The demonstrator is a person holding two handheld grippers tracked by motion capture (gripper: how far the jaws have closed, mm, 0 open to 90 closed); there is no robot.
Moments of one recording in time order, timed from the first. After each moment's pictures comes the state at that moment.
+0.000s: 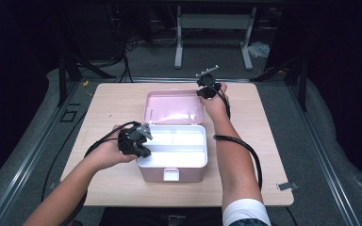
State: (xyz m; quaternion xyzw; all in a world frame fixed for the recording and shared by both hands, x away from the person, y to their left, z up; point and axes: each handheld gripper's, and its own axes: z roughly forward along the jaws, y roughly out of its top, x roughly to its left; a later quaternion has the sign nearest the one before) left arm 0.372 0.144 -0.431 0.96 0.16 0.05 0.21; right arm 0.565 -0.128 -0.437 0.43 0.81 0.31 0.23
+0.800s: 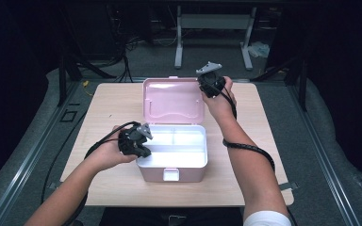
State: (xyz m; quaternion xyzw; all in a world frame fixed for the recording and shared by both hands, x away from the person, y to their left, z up) left arm 0.371 0.144 -0.431 0.96 0.17 0.05 0.21; right arm 0.511 -0.126 -0.383 0.36 0.78 0.35 0.37
